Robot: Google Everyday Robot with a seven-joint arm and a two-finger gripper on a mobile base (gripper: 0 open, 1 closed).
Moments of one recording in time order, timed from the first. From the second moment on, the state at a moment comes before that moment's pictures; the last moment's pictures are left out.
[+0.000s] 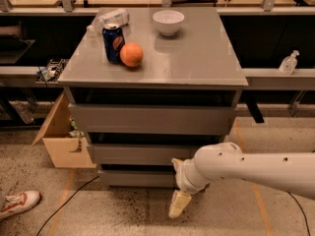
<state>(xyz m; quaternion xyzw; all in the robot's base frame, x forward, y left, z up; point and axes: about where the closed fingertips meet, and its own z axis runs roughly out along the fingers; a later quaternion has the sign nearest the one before) 0.467 -0.060 0.520 -0.66 0.72 0.10 0.20</state>
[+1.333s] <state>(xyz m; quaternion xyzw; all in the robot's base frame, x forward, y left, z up) 0.492 -0.066 0.394 -0.69 0.68 0.14 0.23</state>
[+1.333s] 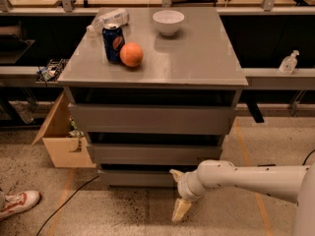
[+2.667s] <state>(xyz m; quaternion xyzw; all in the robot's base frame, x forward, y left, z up) 0.546 -0.034 0.306 -0.70 0.65 0.10 0.27</state>
